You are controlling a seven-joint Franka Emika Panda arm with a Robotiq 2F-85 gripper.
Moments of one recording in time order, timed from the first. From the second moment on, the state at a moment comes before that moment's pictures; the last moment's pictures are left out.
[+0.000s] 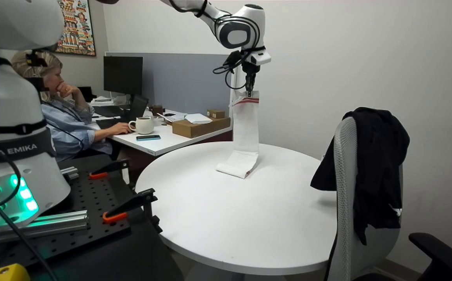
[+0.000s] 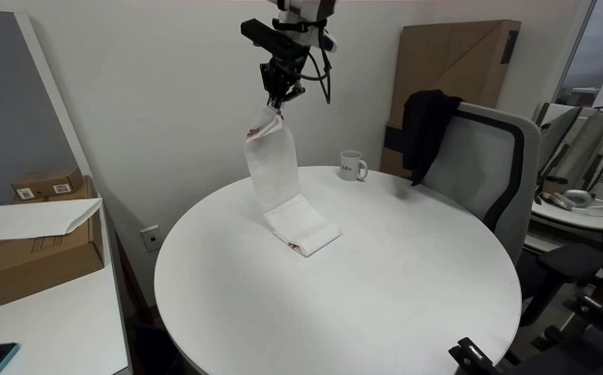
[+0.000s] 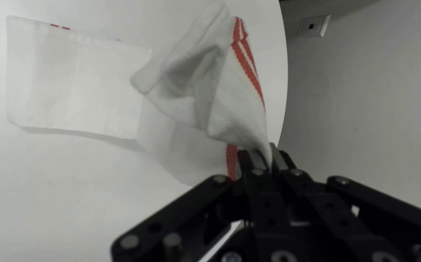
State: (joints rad) arm -2.34 -0.83 2.29 -1.50 1.07 2.27 0.53
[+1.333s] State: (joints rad) arm -1.80 -0.74 1.84 -2.25 1.29 2.21 0.04
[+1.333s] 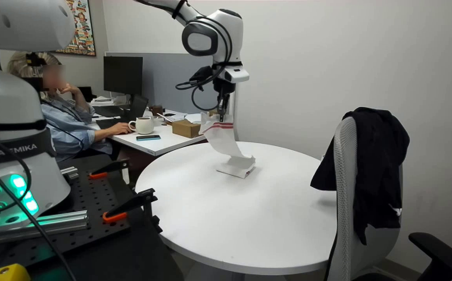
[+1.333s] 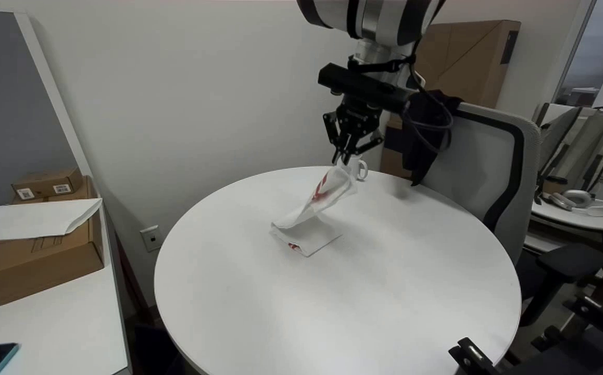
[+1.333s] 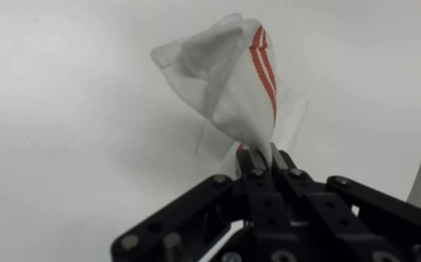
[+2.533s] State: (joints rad) arm -1.68 -0.73 1.68 -2.42 1.43 2.26 0.02
